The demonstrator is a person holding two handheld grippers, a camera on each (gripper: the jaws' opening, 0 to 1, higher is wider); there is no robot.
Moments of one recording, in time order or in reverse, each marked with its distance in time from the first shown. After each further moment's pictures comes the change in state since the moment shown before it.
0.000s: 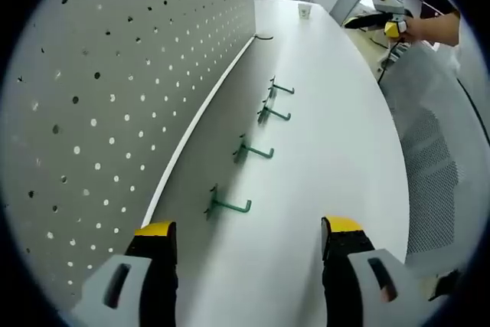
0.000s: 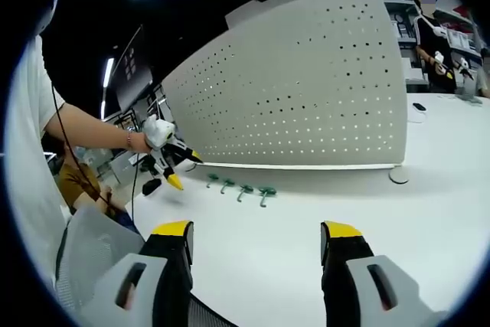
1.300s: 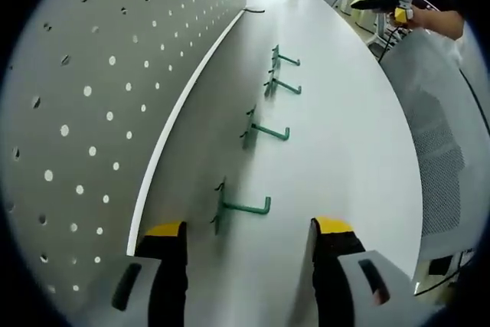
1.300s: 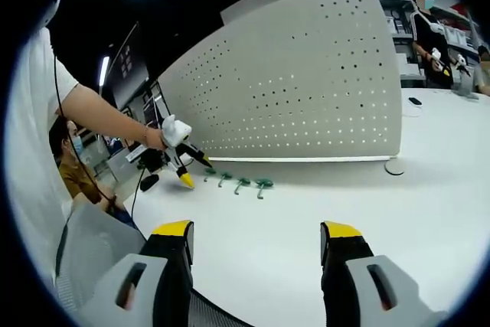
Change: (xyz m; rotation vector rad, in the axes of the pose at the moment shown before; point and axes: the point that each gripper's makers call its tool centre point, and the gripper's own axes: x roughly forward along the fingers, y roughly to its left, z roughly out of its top) left arm 0.041 0.014 -0.014 0.047 0.110 -0.110; right arm -0.005 -0.002 -0.010 0.004 0.032 -0.018
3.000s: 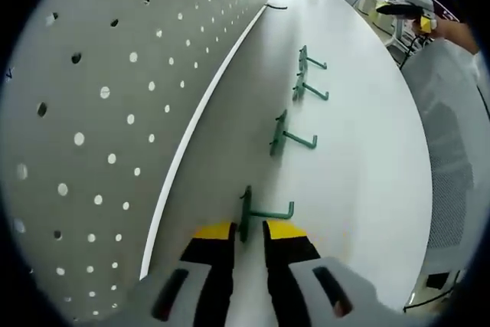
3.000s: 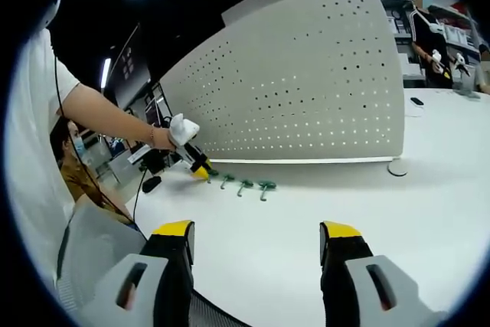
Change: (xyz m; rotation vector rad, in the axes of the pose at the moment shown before) left arm 0.000 0.021 0.006 -0.058 0.044 0.079; right arm 0.002 0.003 0.001 0.006 -0.010 0.014
